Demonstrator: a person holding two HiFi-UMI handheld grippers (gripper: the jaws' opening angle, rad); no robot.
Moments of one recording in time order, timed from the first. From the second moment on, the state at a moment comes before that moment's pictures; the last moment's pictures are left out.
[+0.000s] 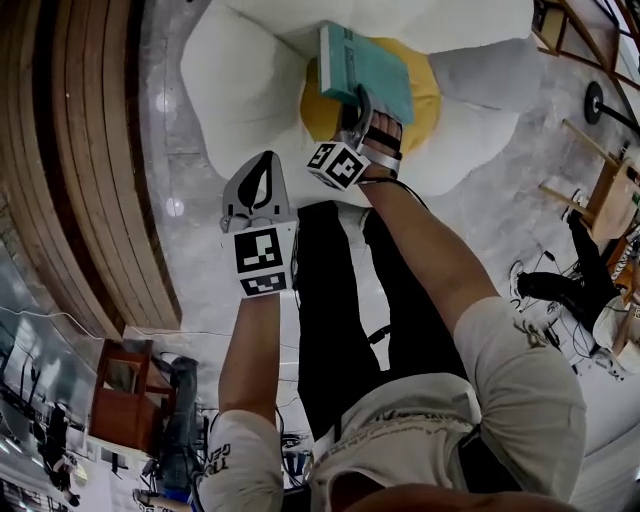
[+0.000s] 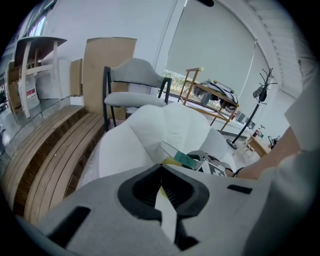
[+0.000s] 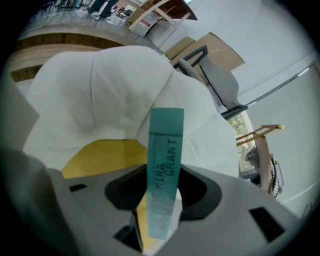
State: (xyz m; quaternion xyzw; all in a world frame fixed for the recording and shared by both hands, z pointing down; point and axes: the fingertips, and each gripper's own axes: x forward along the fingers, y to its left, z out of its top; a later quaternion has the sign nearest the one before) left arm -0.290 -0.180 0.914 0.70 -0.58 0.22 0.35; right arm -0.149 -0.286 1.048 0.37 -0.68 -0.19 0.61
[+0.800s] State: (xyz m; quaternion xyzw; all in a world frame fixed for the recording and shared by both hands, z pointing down) left arm -0.231 -0.203 0.787 0.69 -0.62 0.20 0.30; right arm -0.103 -0.298 0.830 0.41 -0.81 0.00 0.43
